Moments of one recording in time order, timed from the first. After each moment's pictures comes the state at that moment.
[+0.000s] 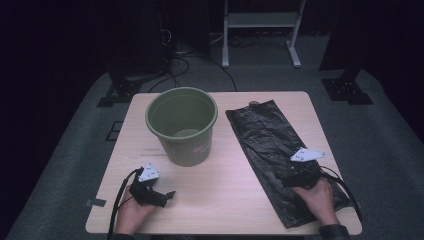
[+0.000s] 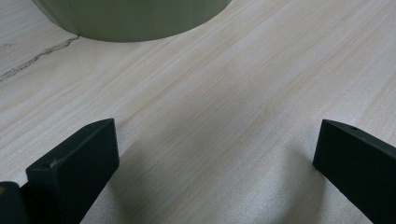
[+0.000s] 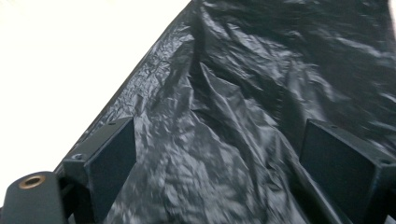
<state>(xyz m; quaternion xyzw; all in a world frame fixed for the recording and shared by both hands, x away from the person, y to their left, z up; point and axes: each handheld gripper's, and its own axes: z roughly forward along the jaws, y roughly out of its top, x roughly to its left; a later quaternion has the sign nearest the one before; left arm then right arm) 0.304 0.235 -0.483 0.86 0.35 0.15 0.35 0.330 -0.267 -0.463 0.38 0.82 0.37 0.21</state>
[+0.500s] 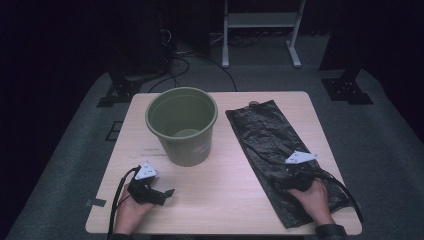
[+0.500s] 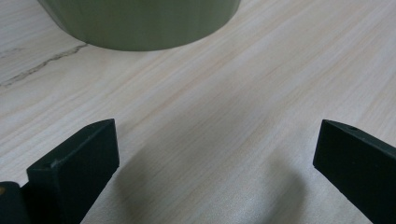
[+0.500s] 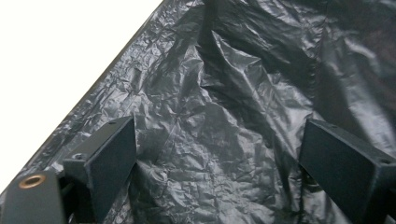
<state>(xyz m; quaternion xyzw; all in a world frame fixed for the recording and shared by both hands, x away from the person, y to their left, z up) 0.307 0.241 -0.478 0.84 0.36 0.14 0.38 0.336 -0.265 -0.486 0.39 0.83 0.36 0.18</state>
